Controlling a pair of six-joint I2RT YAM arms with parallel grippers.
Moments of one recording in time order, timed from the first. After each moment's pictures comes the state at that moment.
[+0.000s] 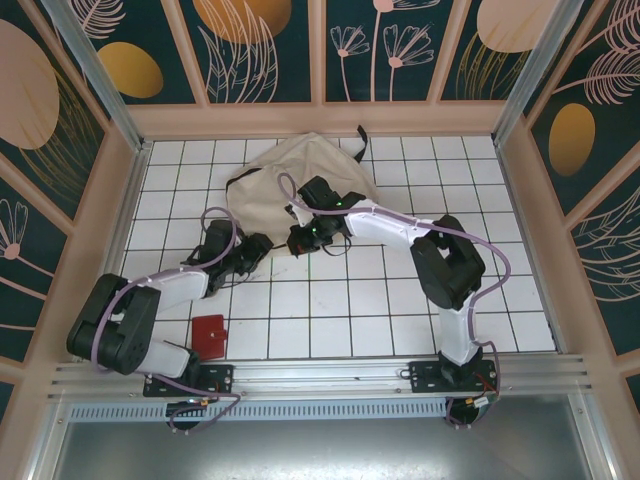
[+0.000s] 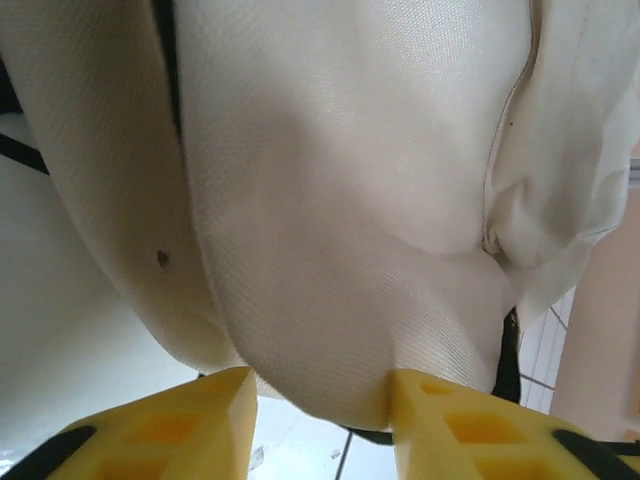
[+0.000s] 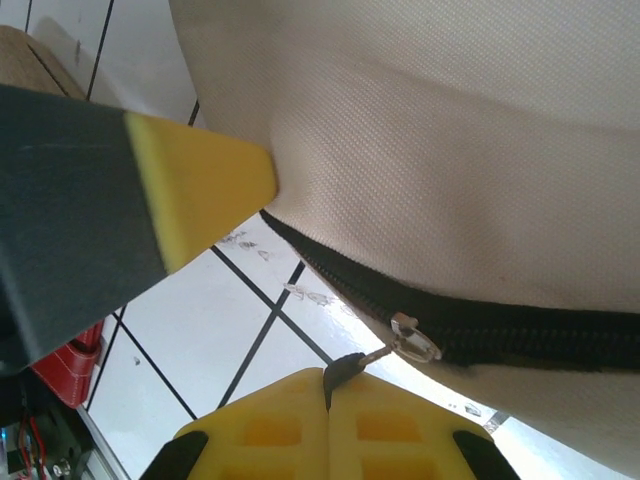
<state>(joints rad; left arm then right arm) -0.35 1.45 0.50 0.25 0.29 -1.13 0.78 1.97 1.47 -0.57 -0.45 0.33</state>
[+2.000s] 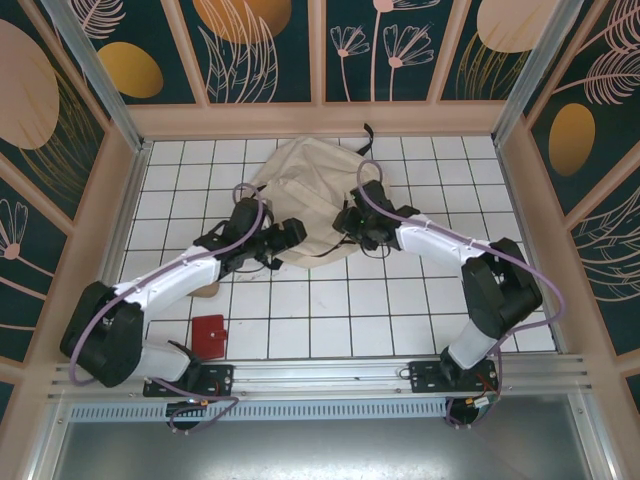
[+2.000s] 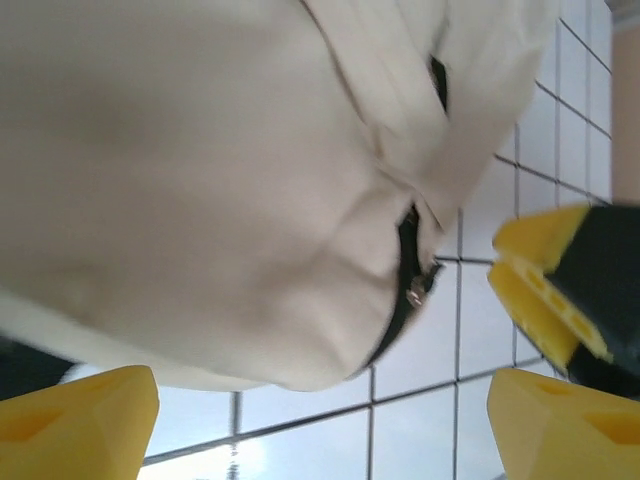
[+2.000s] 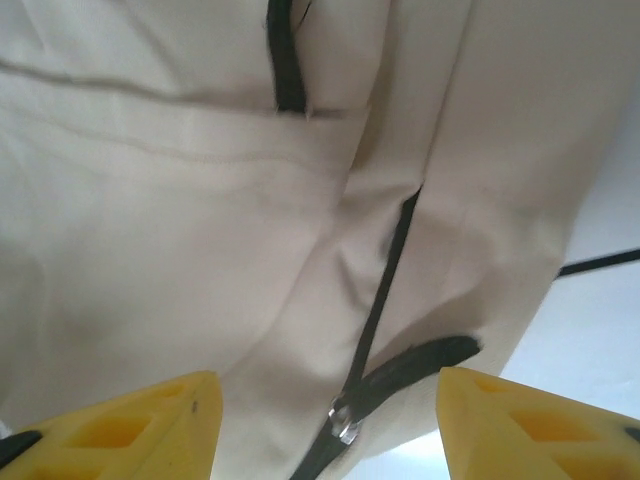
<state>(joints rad) -0.55 1.37 0.83 -0.21 0.15 -0.90 0.62 1.64 1.07 -0.37 -0.05 1.02</state>
